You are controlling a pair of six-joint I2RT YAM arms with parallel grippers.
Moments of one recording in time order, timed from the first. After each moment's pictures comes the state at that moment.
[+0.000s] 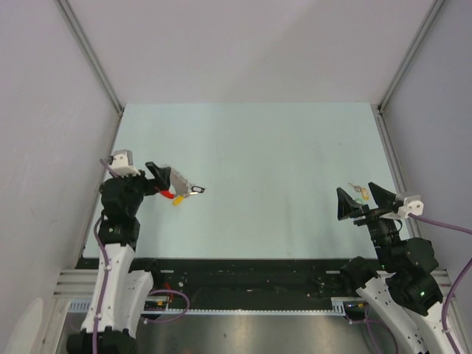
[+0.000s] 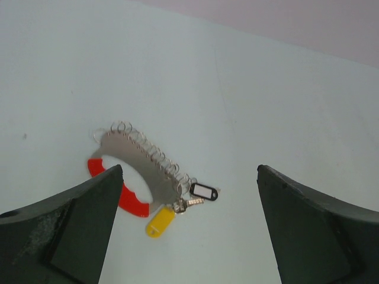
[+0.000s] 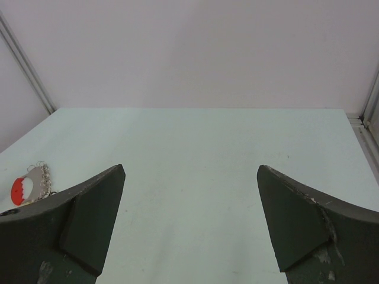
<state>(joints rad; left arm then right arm) 0.10 0.60 0.51 -0.07 0.21 -0.28 0.57 0.03 0.60 -0.33 0.35 0.07</state>
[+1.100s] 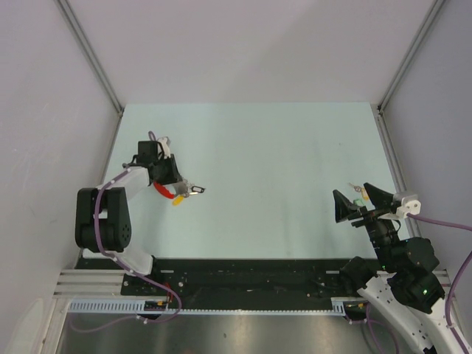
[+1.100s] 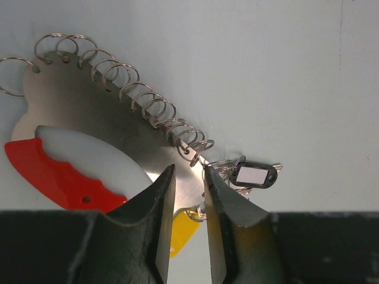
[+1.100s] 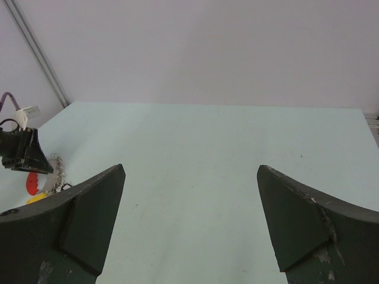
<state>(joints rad) 0.01 1.59 0.89 -0.22 0.24 -0.17 0.67 0.03 0.60 -0.34 0.39 0.07</state>
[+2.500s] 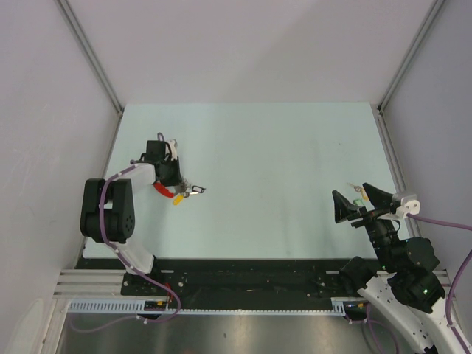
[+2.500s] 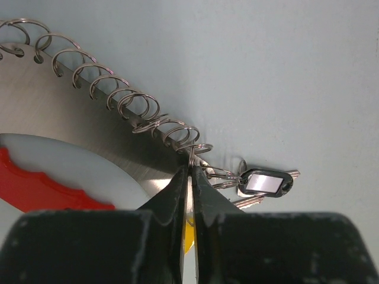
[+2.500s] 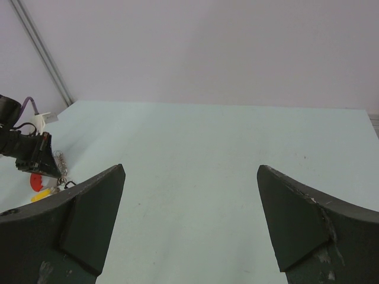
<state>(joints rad) -0.04 1.70 0.94 -0.25 0.18 -0.15 0.69 0.03 0.60 -0.34 0.38 0.07</state>
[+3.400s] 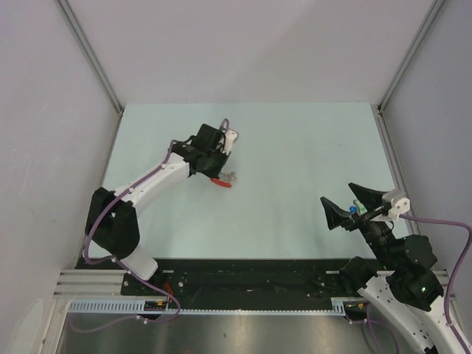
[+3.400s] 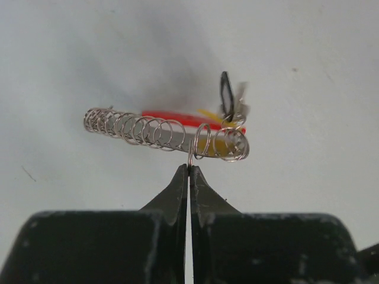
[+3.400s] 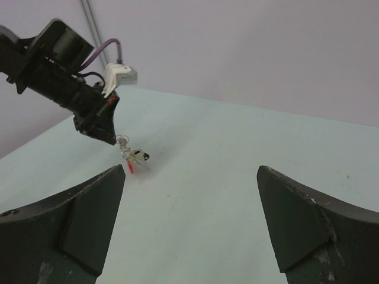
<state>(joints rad) -0.51 1.60 1.28 -0.62 -0.02 0.03 0.67 0.05 0.60 -0.32 0.19 0.07</state>
